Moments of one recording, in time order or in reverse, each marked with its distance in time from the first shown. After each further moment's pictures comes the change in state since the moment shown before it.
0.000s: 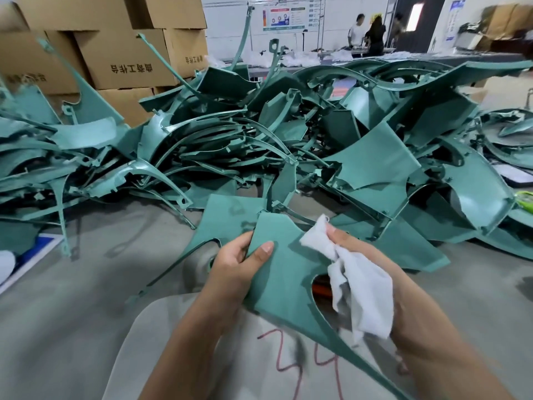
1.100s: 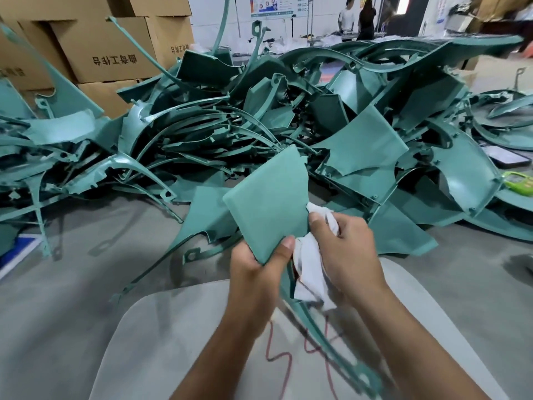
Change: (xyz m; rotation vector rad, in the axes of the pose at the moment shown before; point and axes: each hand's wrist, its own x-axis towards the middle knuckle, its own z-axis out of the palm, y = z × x) left_hand -0.017 -0.017 0.056 0.072 0.139 0.247; right_hand 0.008 0.026 0.015 -0.705 0.602 -0.498
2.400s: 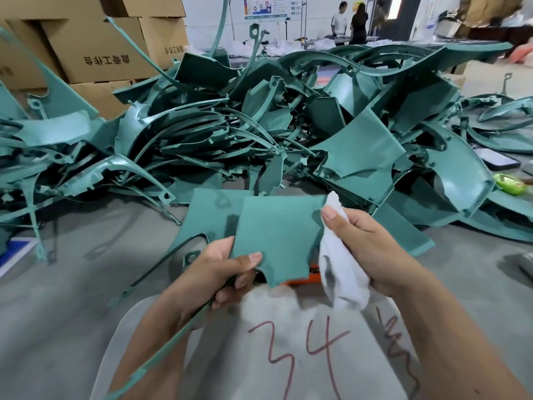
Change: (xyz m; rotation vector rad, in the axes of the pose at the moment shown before) left_hand 0.031 0.024 -0.079 -0.084 -0.552 -0.430; right_hand 0.010 -0.012 -0.038 0.436 -0.488 0.071
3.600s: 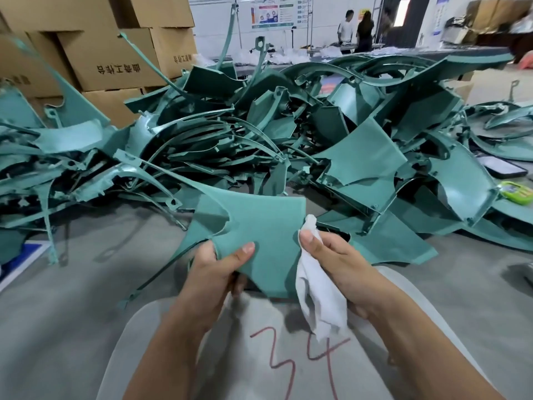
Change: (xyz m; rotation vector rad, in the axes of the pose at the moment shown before) left_hand 0.009 -0.013 0.009 -0.055 0.473 0.230; right_hand -0.006 0.006 0.030 0.145 -0.211 0.079
